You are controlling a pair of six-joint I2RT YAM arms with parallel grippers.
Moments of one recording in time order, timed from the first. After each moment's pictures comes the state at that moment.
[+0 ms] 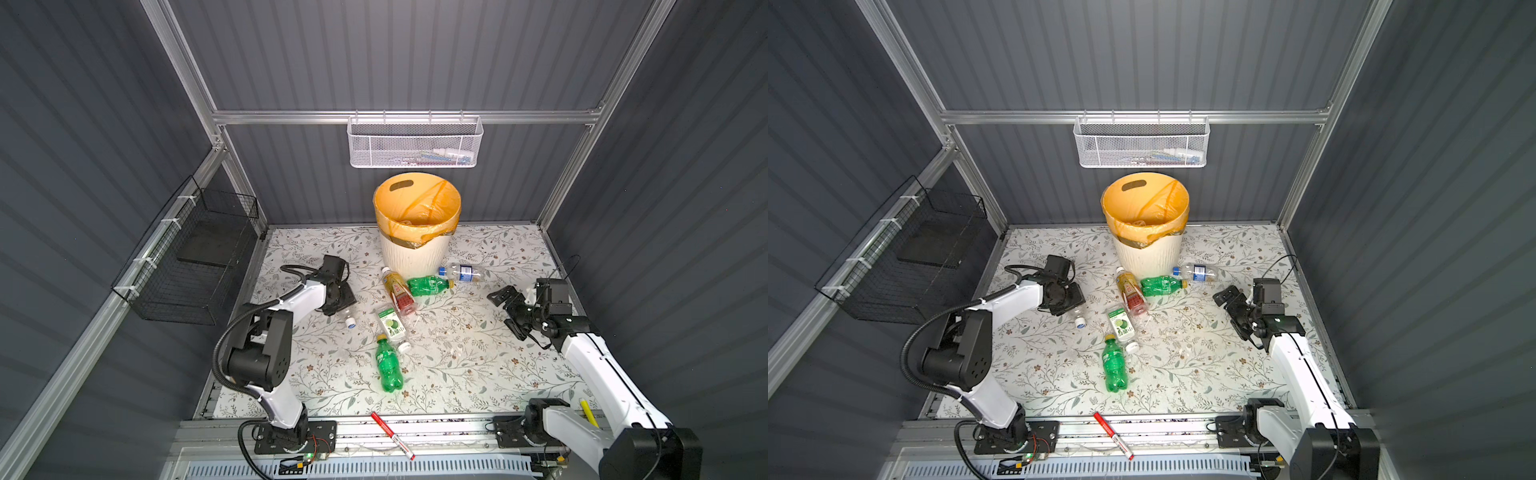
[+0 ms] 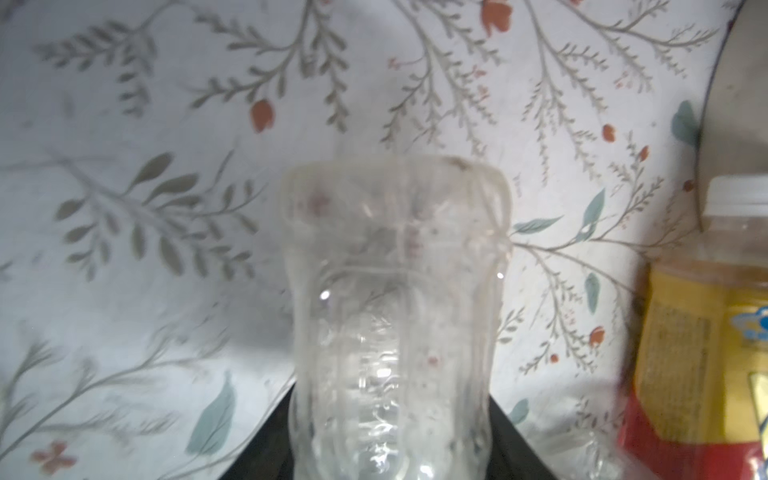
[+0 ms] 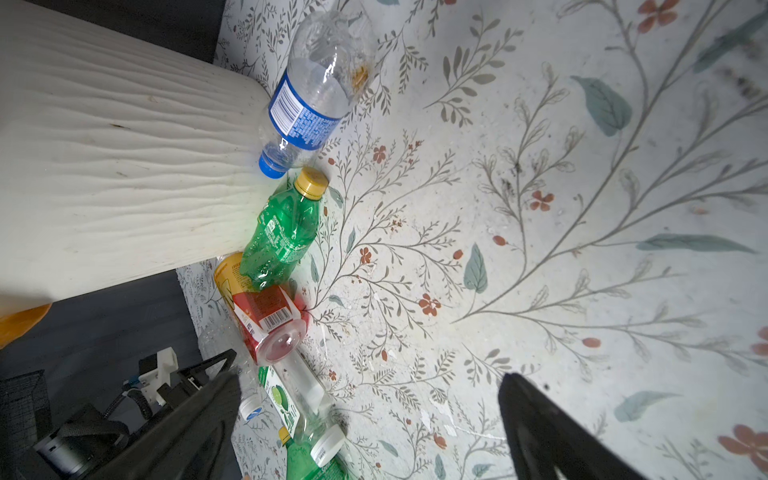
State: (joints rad) left arm -0.26 1.67 1.02 -0.51 0.02 -0.66; right arm -0.01 1.02 0.68 -0.52 -0.36 0.90
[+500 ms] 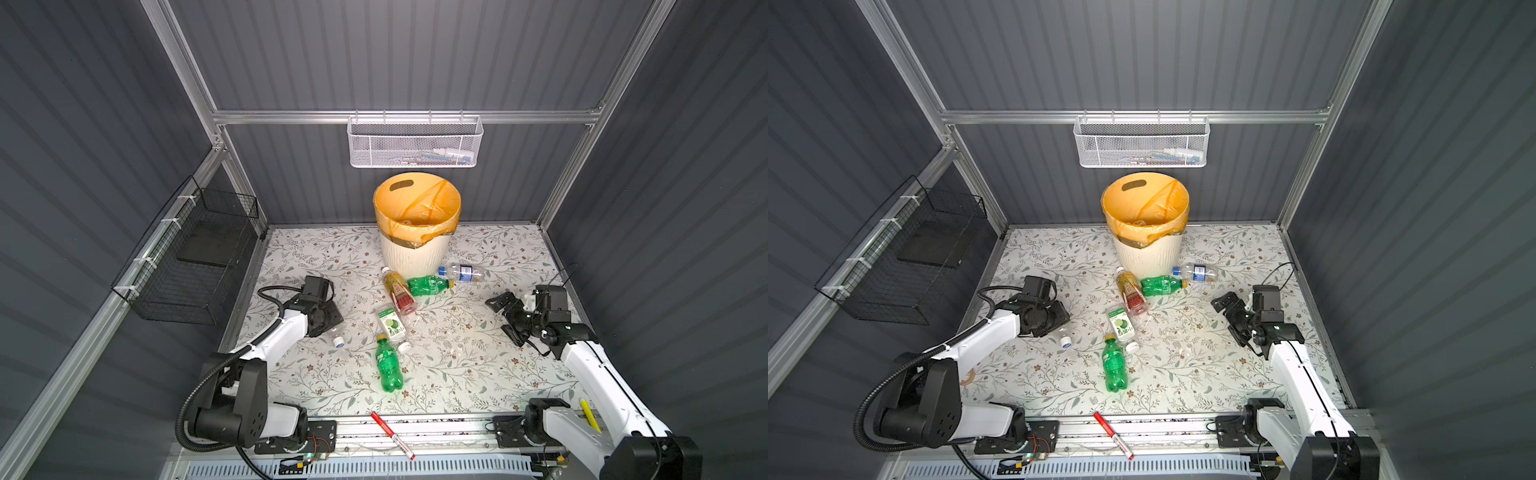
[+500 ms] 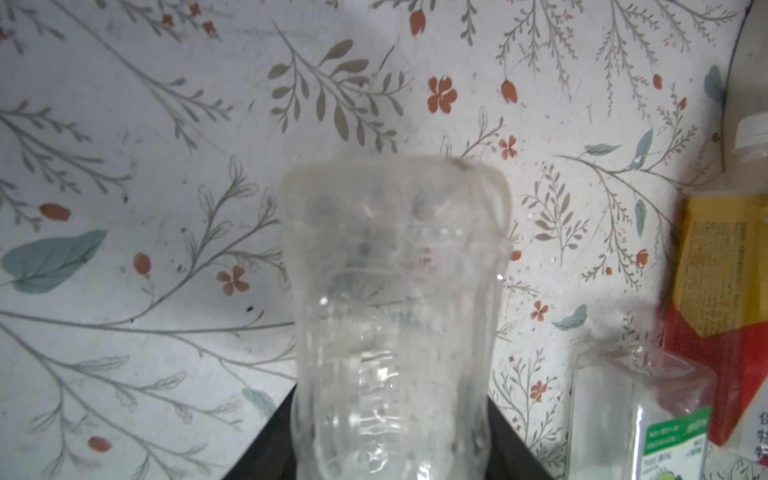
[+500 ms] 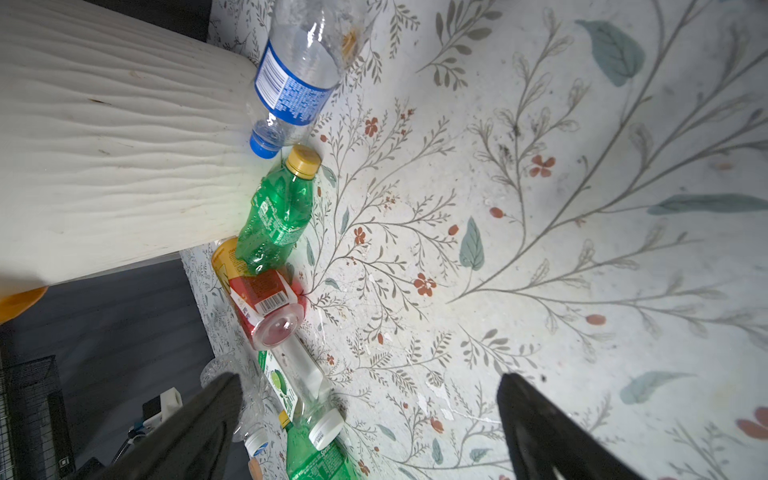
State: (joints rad) left arm -0.23 1.35 0.75 -0.50 0.02 -0.68; right arm 0.00 0.97 0.61 -0.50 -0.38 0.92
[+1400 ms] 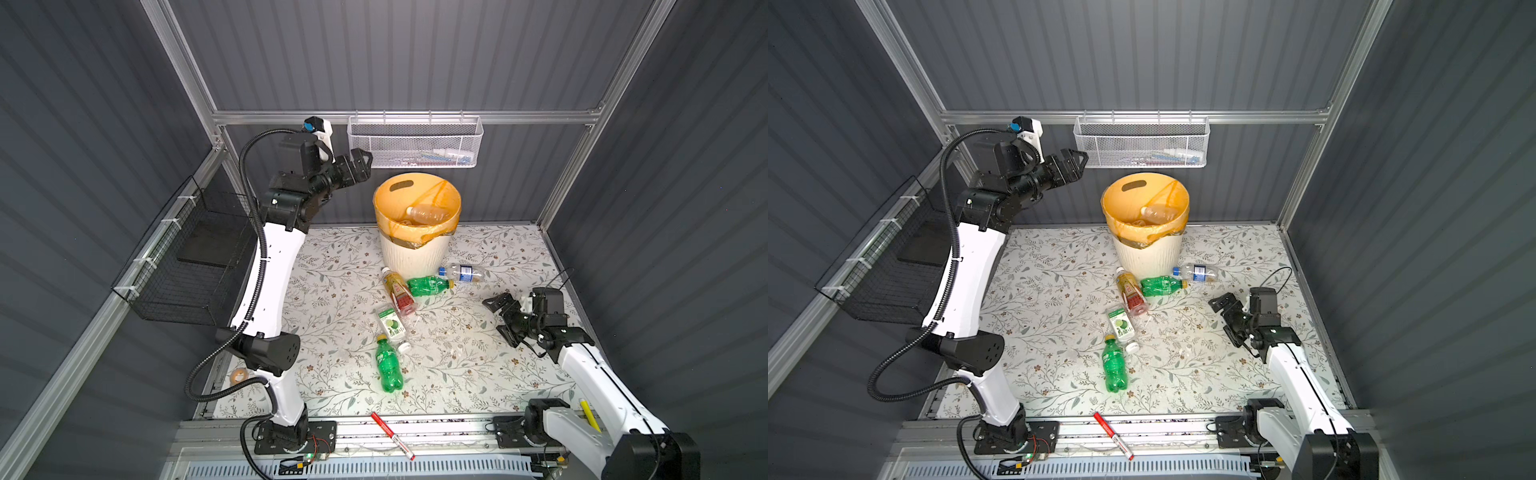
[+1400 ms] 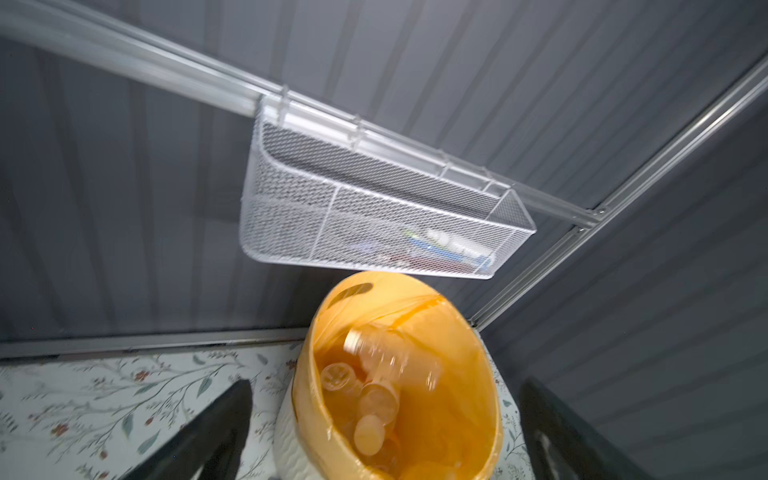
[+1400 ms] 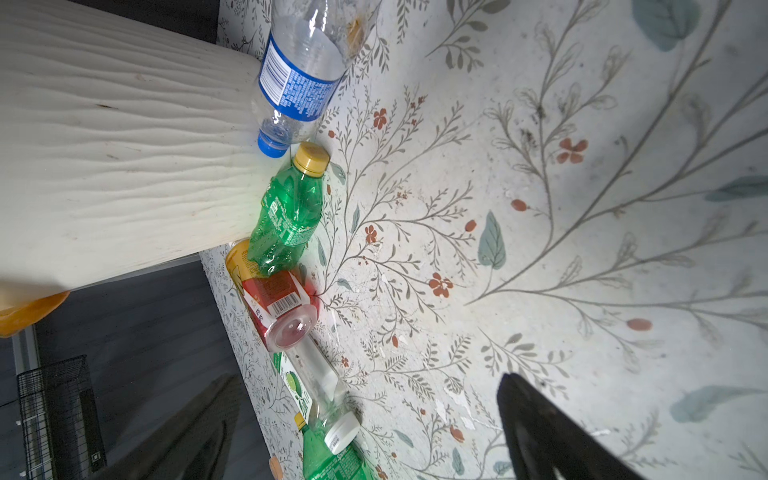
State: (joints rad) left arm -0.30 1.83 2.36 -0.75 0.18 -0.42; right arm 0.02 0.98 0.57 -0.41 -0.40 1.00
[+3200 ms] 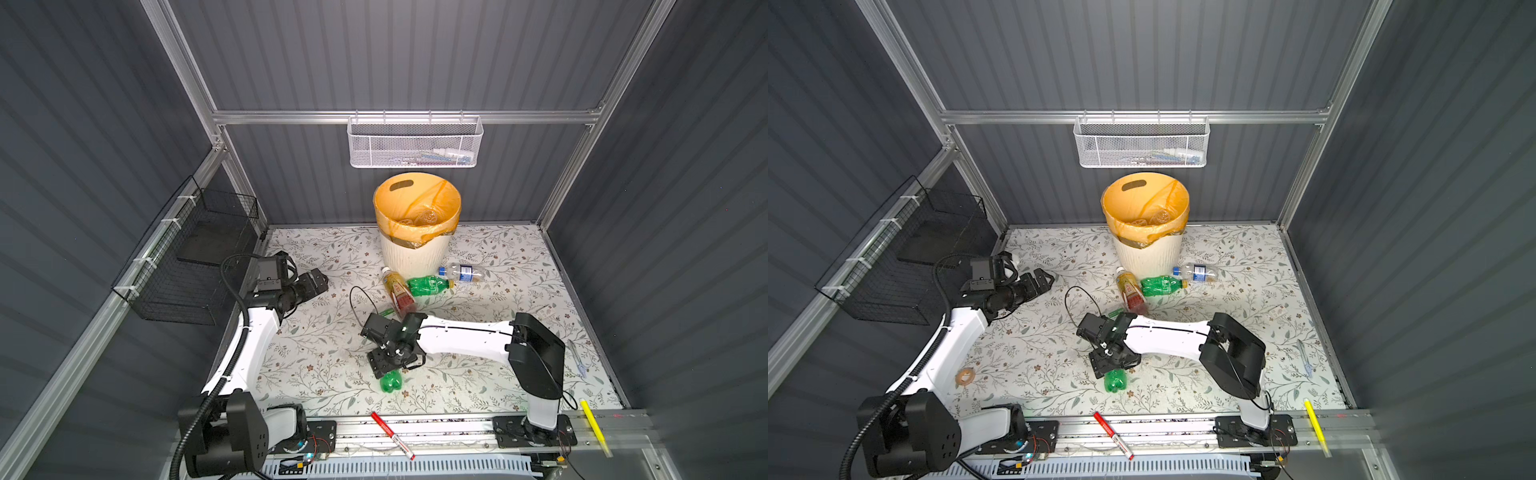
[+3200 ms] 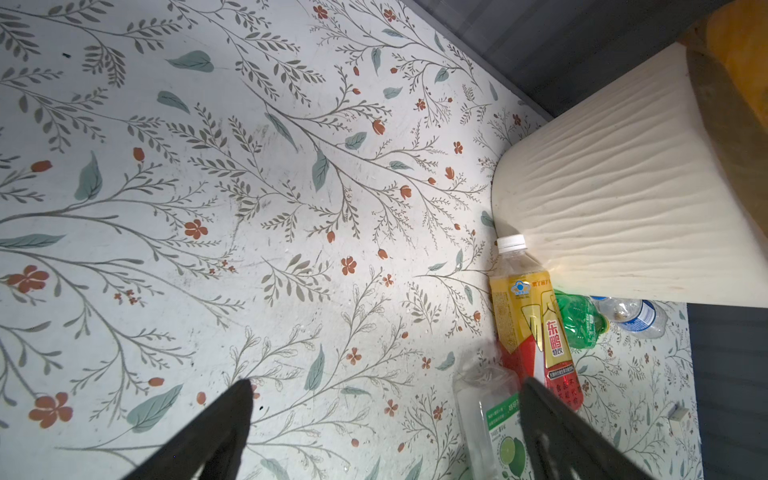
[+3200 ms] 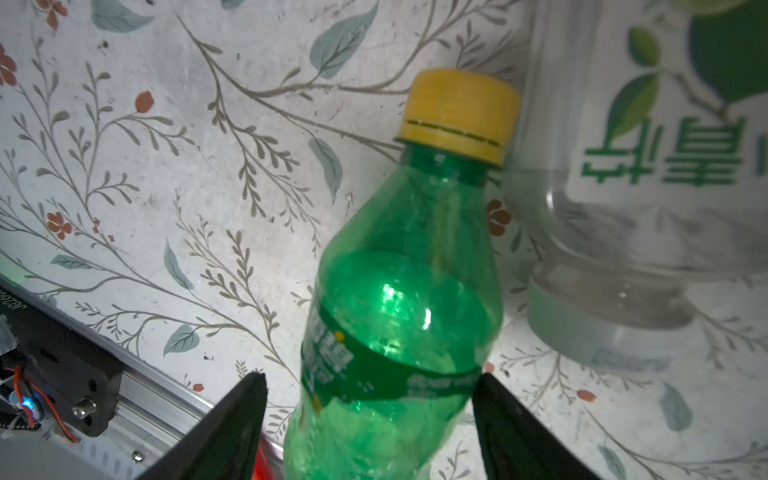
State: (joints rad) left arm 0.03 1.23 0.95 -0.52 0.27 -0.43; right arm 1.17 1.92 1.40 -0.79 -0.03 0.69
